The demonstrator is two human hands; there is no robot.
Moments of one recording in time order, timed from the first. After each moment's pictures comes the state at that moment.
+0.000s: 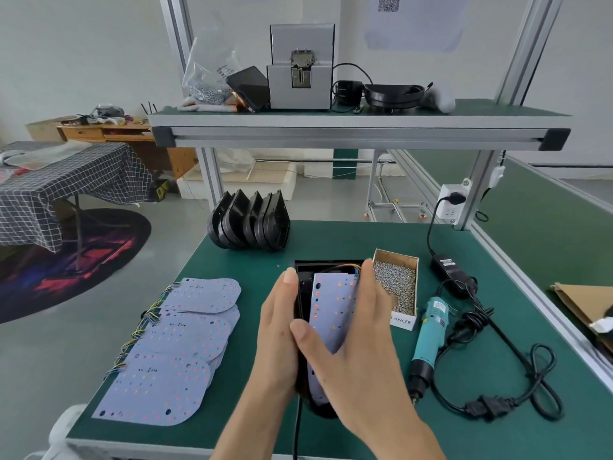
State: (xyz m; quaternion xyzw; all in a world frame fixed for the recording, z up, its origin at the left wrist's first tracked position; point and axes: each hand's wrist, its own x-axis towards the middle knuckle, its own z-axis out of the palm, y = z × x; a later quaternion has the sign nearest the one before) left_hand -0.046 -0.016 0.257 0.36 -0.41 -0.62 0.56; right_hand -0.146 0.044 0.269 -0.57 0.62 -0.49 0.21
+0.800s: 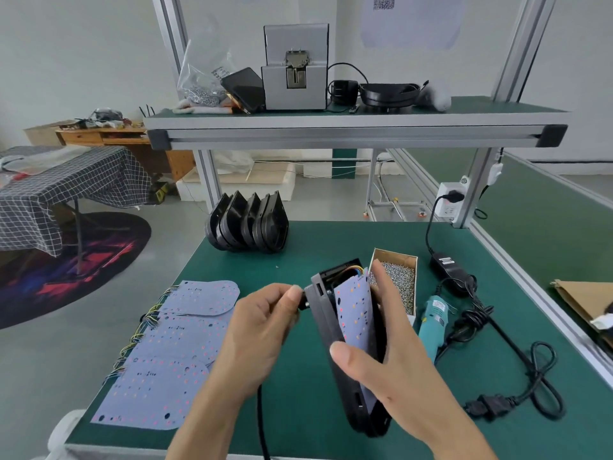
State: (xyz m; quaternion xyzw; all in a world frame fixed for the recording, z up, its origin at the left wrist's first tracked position) left_hand -0.009 -0.030 0.262 0.38 -0.64 -0.46 0.48; right_hand -0.196 0.058 0.270 -0.59 0.52 -0.51 0.35
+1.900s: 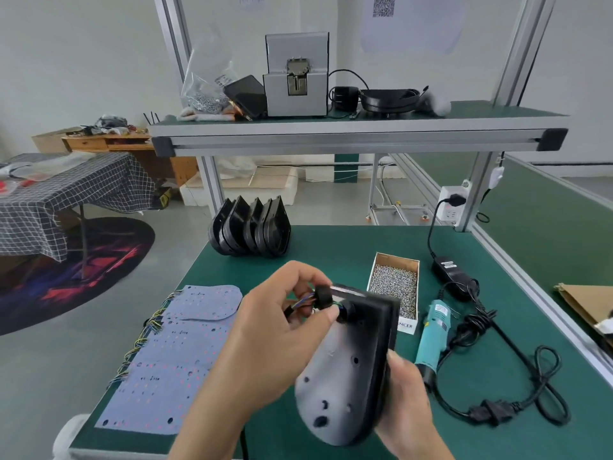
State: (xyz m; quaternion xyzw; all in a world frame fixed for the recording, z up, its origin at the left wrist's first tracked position) left_hand -0.018 0.008 0.321 0.38 -0.72 -0.36 0.45; right_hand -0.181 0.045 0.213 -0.30 0.29 -0.67 0.61
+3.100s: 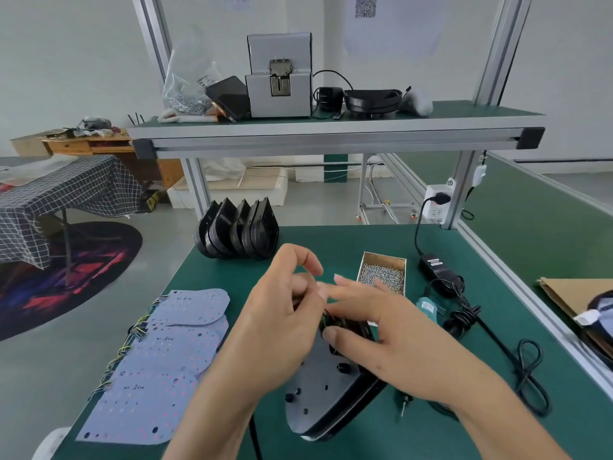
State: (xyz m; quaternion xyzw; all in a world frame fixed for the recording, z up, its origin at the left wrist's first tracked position) left_hand -0.037 0.000 0.333 0.34 -0.76 -0.36 0.42; right_hand -0.223 0.042 0.327 -0.78 0.53 -0.25 0.23
